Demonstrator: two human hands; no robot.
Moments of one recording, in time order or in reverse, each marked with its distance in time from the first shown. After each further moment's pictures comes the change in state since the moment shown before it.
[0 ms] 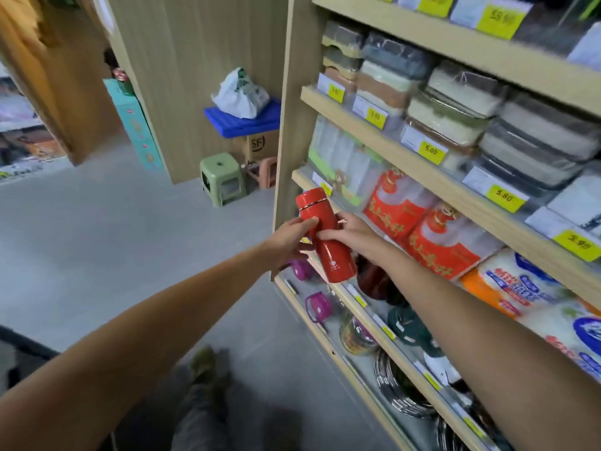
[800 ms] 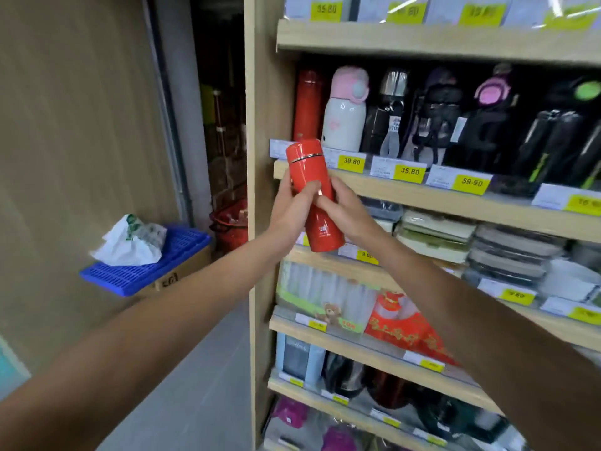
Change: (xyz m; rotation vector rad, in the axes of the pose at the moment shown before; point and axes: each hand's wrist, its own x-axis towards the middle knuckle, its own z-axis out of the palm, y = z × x) left_hand 0.131 0.324 -0.101 -0.046 -0.257 0.699; right_hand 0.160 -0.284 -0.057 -0.015 0.752 -0.469
